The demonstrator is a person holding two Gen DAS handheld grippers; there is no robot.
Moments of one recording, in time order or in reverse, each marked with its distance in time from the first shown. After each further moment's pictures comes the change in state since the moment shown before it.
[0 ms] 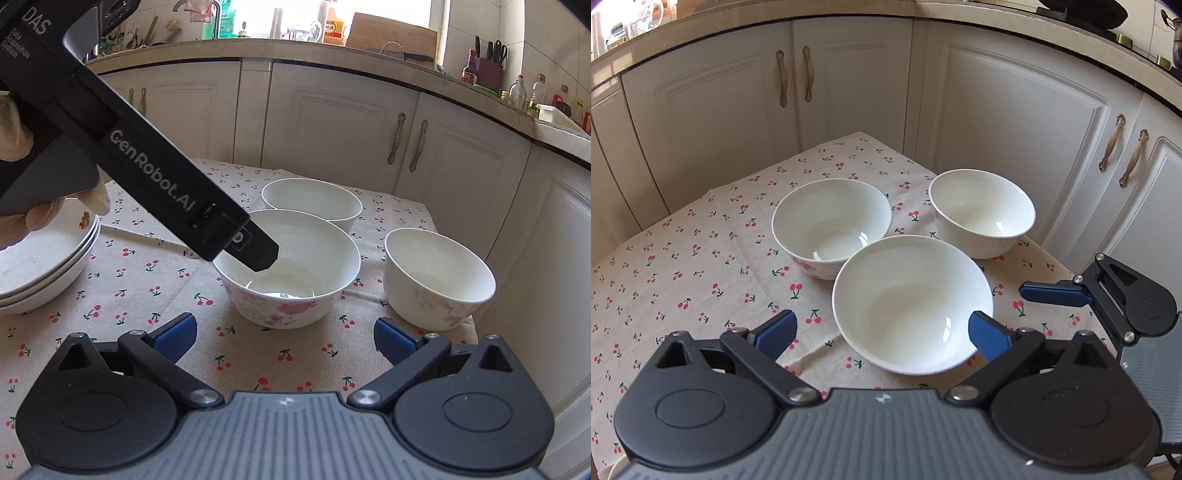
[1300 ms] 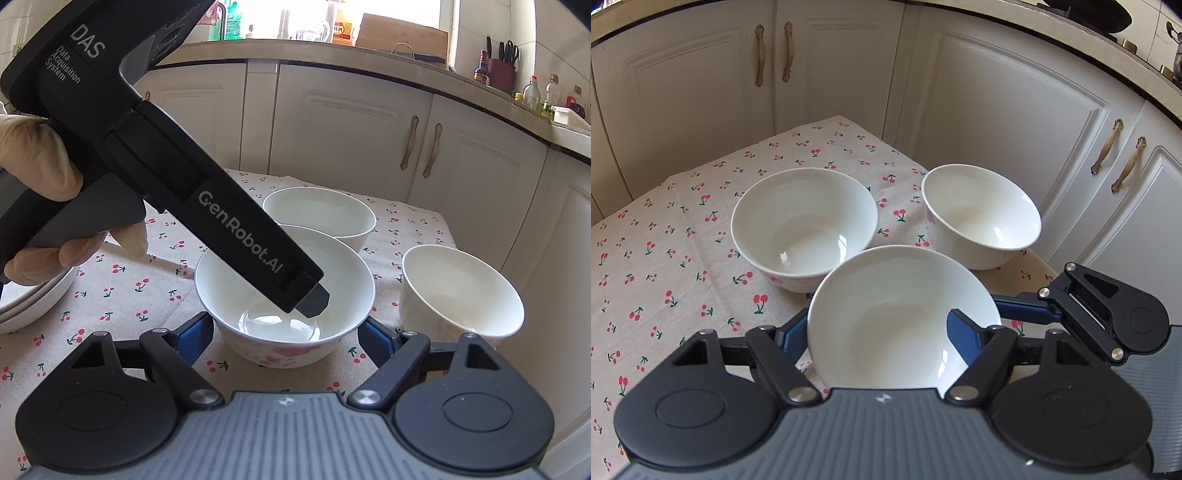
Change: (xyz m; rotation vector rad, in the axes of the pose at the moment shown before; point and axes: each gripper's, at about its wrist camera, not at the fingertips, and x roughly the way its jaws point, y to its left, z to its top) left arm 0.040 0.007 0.014 -0.024 0.040 -0.110; right arm 0.022 -0.007 0.013 -0.005 -0.018 0.044
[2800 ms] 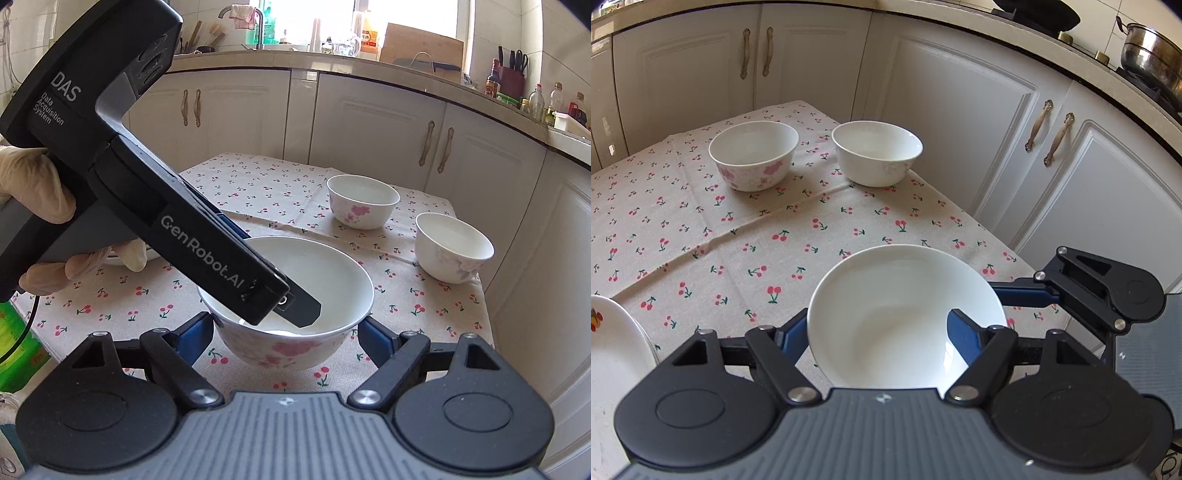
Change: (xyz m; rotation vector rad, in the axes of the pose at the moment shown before) left arm -0.086 -0.076 -0.097 -0.030 -0.026 -0.066; right arm -0.130 0.051 -0.046 -0.025 0.031 0.069
